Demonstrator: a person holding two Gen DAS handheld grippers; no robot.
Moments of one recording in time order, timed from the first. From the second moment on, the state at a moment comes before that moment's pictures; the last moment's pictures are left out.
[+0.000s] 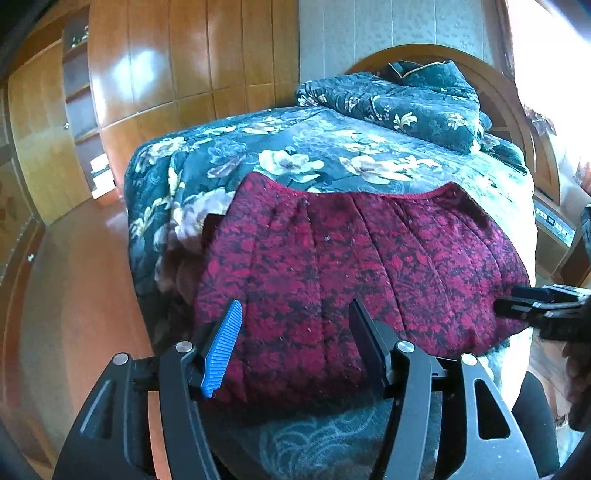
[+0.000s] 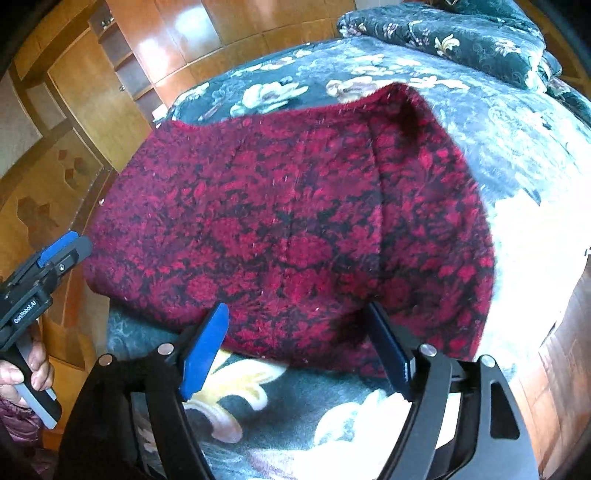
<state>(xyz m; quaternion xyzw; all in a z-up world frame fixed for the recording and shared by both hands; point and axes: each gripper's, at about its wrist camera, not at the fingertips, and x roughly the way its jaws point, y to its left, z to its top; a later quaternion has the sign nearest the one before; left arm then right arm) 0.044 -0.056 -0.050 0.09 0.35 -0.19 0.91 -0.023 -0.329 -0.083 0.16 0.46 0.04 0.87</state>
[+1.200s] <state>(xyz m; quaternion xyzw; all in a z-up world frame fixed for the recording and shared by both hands) 0.266 -0.025 -0.083 -0.11 0.49 -0.21 0.84 -0.004 -0.342 -0.106 0.15 0.45 0.01 0.88</state>
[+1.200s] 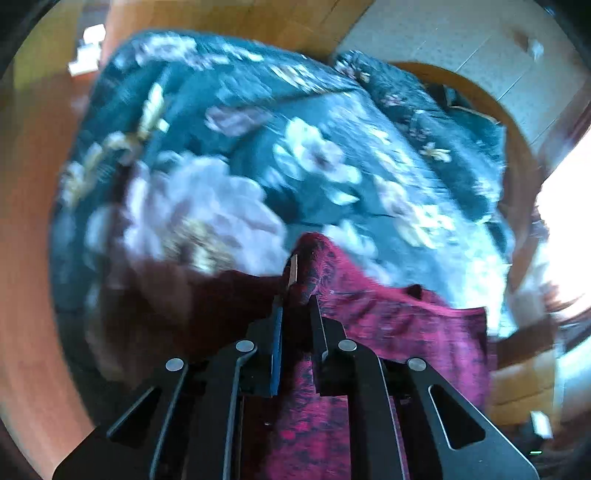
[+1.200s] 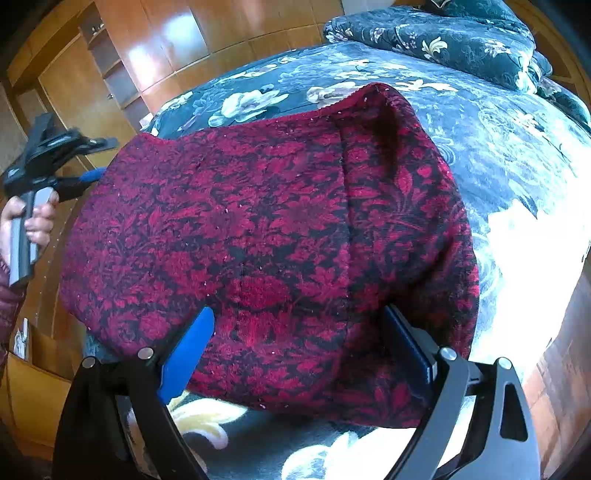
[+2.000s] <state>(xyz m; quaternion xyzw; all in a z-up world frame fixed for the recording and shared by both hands) 0.153 -0.051 -0.071 0.00 0.39 -0.13 0.91 0.095 -0.438 -0.066 0.22 0.43 -0.10 0.87</state>
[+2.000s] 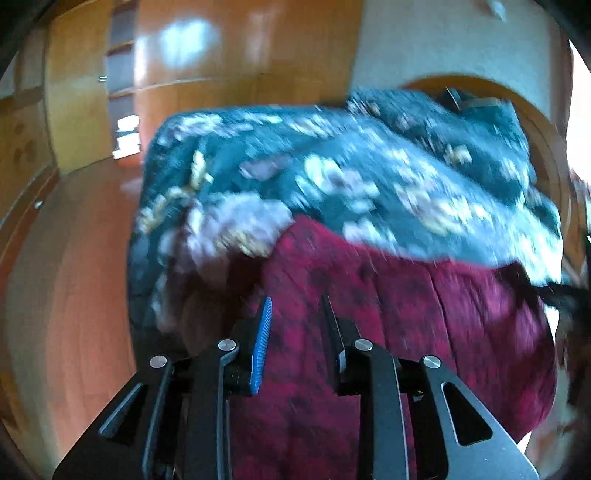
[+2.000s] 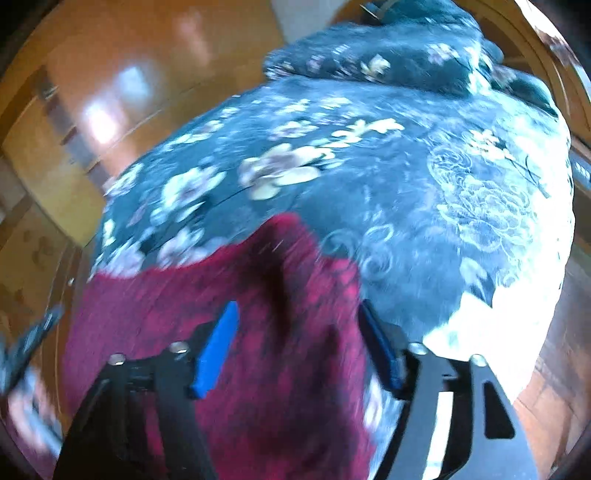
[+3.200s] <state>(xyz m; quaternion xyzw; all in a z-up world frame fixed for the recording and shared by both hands) 0.115 -0.126 -0.112 0.02 0.45 -0.26 0.86 -0.001 -0.418 -0.132 0.43 0.44 0.15 0.77</state>
